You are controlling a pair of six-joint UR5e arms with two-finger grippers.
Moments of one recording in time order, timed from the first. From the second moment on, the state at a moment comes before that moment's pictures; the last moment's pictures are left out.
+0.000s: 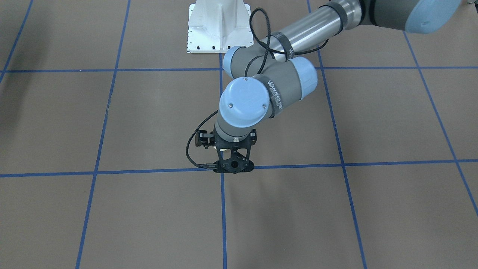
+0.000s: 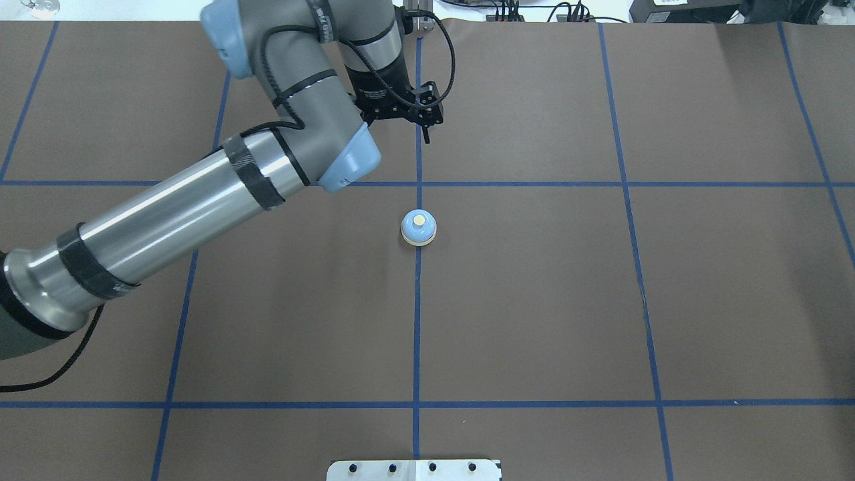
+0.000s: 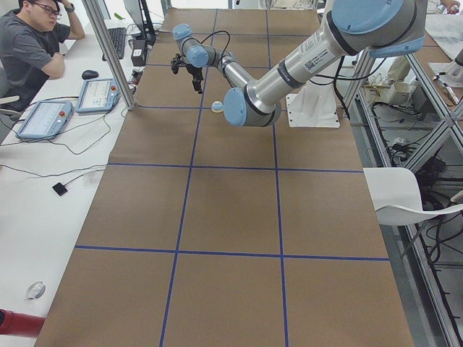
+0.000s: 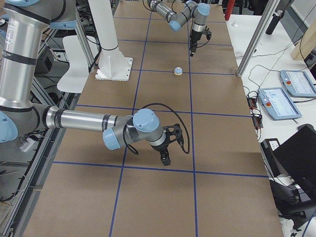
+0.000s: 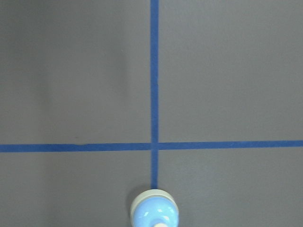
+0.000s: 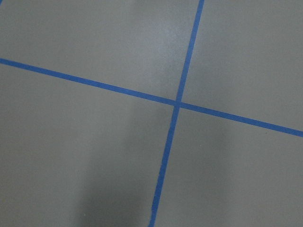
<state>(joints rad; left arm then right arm) -0.81 -2.58 -1.28 -1.57 -2.28 -0.95 1.54 -1.85 1.80 -1.09 2.36 0.14</state>
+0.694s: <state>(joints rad) -1.02 -1.99 -1.76 -1.47 -2.28 -0.46 1.37 -1.58 1.87 -1.39 2.36 0.35</state>
